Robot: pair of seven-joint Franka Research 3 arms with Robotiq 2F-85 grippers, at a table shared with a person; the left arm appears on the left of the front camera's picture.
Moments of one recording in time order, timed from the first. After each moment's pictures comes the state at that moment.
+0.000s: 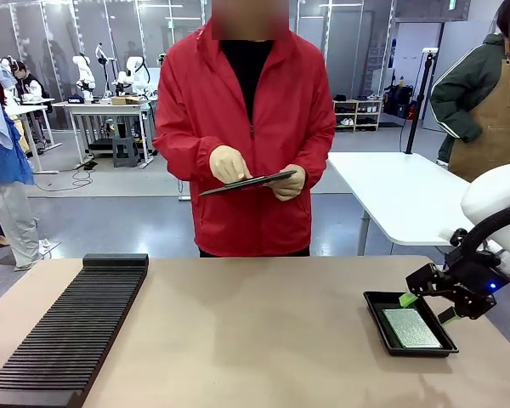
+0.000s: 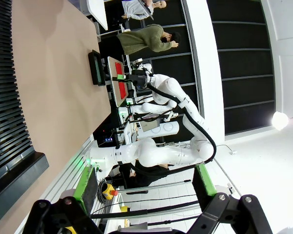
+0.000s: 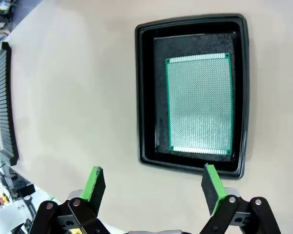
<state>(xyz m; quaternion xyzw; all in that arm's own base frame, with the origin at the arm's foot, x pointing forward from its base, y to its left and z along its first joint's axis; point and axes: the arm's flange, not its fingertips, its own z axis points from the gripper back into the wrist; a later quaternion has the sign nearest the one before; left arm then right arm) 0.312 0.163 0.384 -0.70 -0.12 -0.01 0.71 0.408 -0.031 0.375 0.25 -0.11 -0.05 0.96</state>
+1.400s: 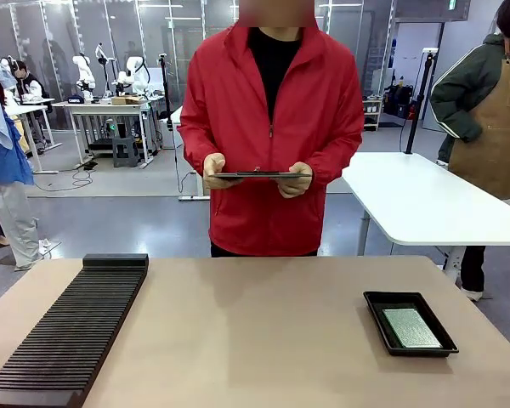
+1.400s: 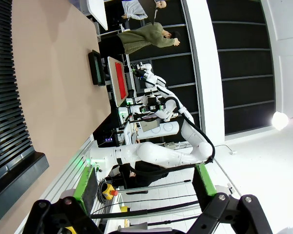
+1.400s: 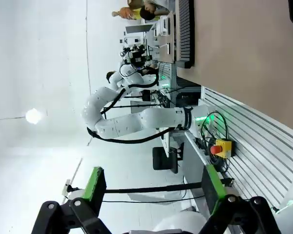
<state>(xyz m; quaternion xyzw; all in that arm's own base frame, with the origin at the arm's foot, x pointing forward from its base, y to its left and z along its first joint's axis) 0.312 0.163 0.384 -0.70 -0.12 -0.01 0.71 0.242 -0.149 0.411 0.68 0.00 -0.02 0.73</state>
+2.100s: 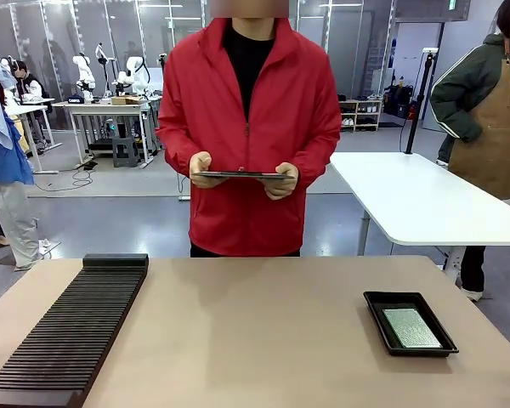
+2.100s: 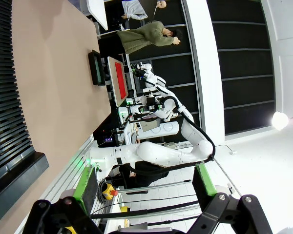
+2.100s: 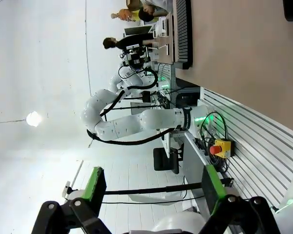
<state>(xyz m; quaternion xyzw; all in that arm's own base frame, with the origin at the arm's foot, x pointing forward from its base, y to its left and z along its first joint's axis) 0.312 0.163 0.384 -0.70 -0.12 -0.01 0.71 0.244 -0.149 0.406 0.68 0.01 -0.03 0.74</state>
